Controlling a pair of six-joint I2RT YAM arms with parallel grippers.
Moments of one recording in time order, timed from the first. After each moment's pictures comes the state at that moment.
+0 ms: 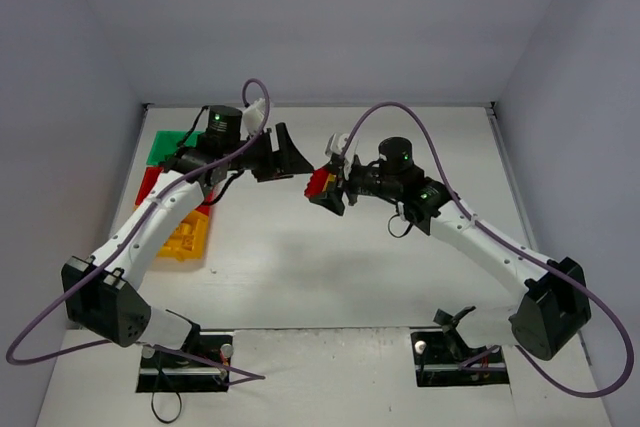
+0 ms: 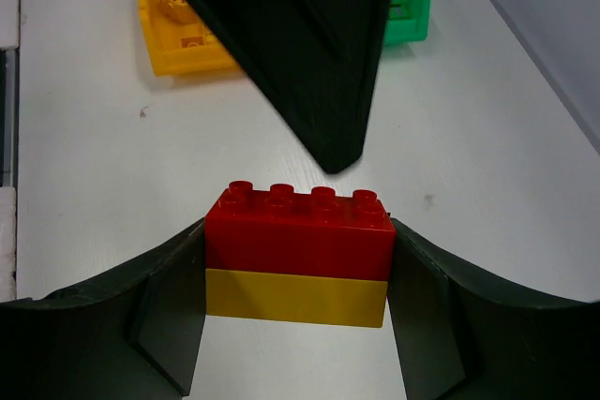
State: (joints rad) left arm -0.38 1.41 1.36 -0.52 0.58 -0.61; right arm 0.61 1.31 1.00 0.01 -0.61 -0.28
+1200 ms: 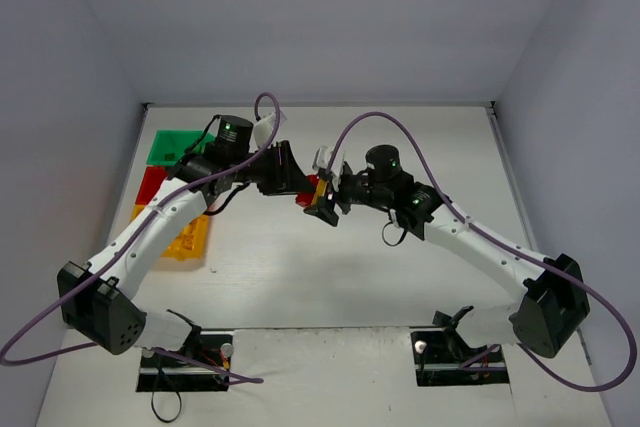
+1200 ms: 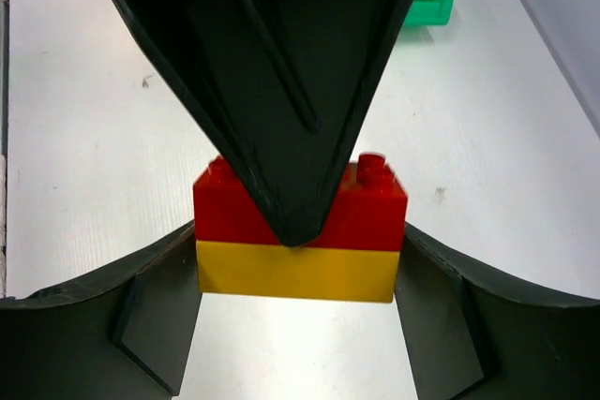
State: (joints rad) left arm -0.49 1.37 1.33 -0.61 0.57 -0.62; right arm 0.70 1.33 1.01 -0.04 -0.55 -0.37
